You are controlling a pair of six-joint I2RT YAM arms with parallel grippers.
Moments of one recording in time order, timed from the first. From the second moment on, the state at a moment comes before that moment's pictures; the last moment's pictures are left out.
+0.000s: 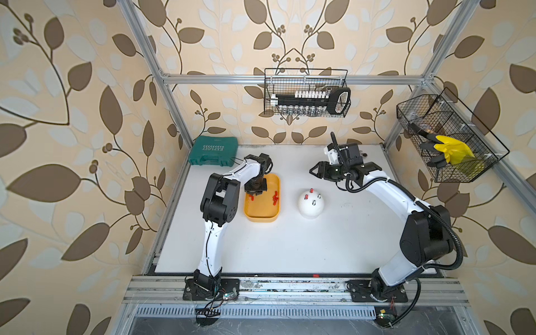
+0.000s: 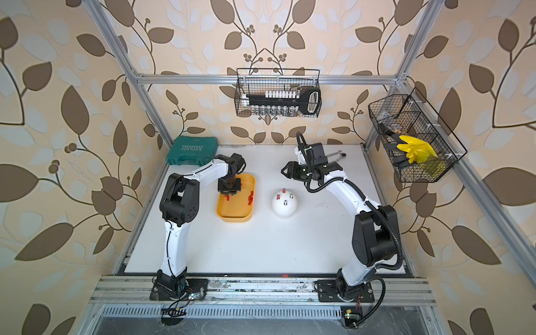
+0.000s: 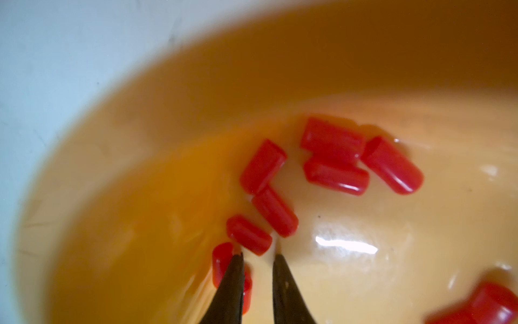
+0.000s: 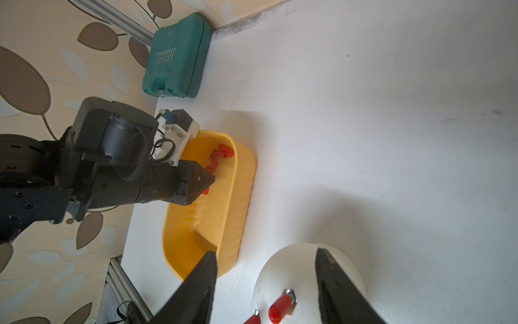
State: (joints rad) left arm -0.35 2.19 1.73 -1.06 -0.16 -0.51; right arm 0.27 1.65 1.33 -0.46 -0.40 0.46
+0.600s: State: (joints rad) left arm -0.37 2.12 1.68 -1.09 -0.18 -0.51; right arm 0.27 1.65 1.33 -0.46 -0.41 0.46
